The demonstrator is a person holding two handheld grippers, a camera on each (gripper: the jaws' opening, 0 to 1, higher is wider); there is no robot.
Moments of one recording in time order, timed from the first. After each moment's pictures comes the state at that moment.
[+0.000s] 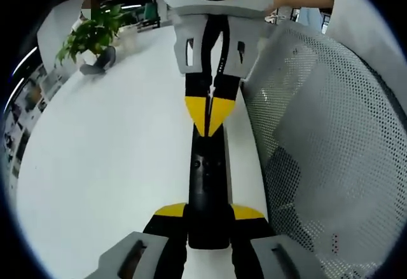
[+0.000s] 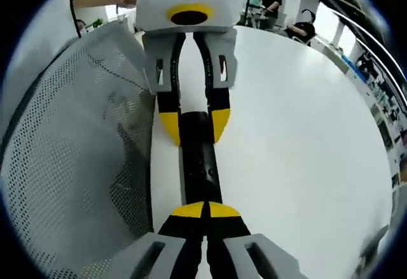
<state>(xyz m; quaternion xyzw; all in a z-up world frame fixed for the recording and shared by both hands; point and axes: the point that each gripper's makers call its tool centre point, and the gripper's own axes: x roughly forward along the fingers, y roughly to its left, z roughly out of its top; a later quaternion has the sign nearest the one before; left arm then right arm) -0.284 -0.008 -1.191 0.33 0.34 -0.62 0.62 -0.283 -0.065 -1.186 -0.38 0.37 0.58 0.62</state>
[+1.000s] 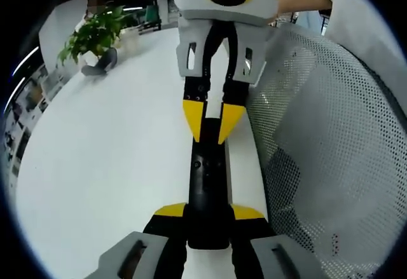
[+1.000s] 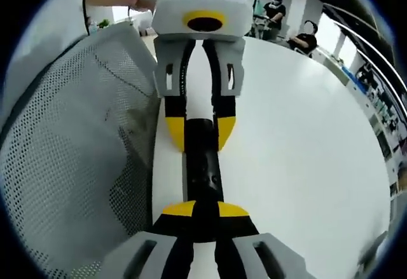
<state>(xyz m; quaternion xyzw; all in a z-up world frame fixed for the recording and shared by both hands) -0.284 -0.008 -1.190 0.32 0.33 -0.63 0.63 -0.285 -0.057 -1.183 -0.36 0.35 0.59 0.63</state>
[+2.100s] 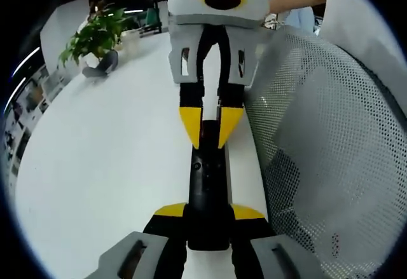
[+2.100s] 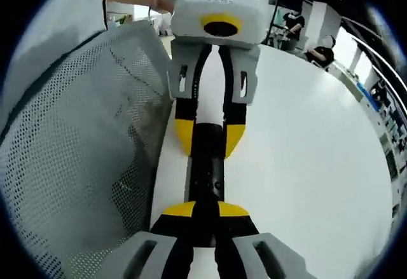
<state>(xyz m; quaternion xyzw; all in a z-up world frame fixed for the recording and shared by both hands) -0.284 -0.008 -1.190 0.31 0.32 -0.63 0.63 -0.285 -0.053 -1.183 -0.36 0.36 0.62 0.60</state>
